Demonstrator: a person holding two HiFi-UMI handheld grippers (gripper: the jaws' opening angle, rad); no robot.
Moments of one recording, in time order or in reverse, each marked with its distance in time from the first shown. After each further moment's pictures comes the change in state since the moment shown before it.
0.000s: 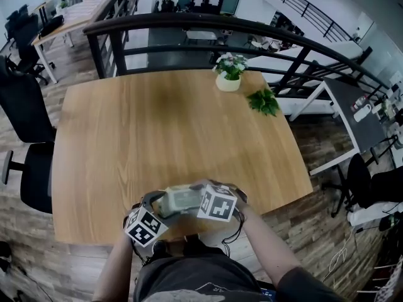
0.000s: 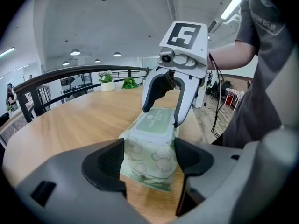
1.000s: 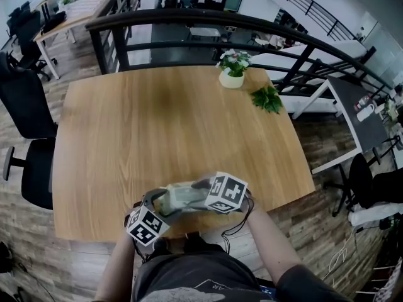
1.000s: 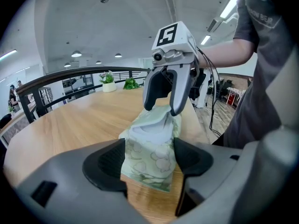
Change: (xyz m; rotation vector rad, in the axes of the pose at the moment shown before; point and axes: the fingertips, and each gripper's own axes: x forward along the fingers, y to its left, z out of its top) left arm 0.000 -0.001 -0.001 0.002 -0.008 0.022; right arm -0.013 -0.004 0.009 0.183 -0.136 0.162
